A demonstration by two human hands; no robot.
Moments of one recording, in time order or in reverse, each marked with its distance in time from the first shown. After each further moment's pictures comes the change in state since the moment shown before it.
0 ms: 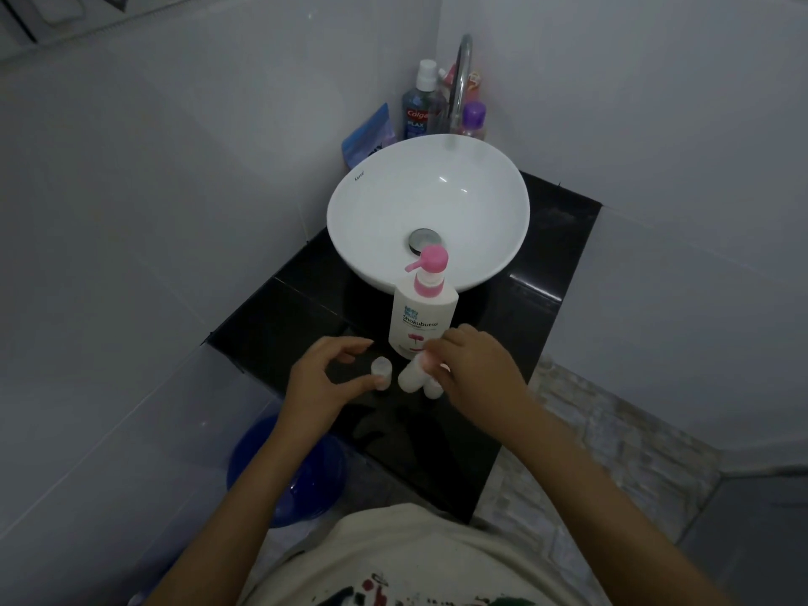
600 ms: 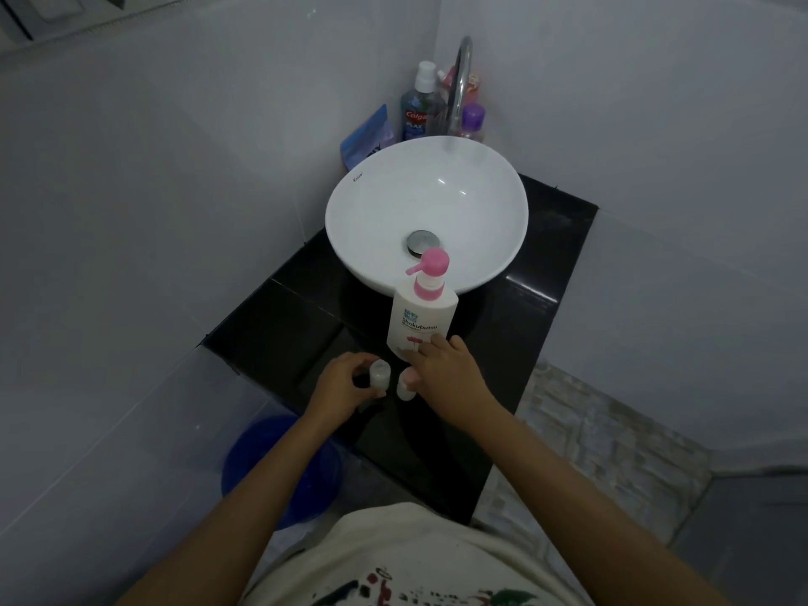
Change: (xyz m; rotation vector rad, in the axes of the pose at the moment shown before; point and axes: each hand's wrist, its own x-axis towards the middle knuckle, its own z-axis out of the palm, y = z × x) left_hand 0.039 -0.068 0.035 0.208 -0.176 -0.147; right_hand 0.026 0.006 0.058 -0.225 -0.260 -0.007
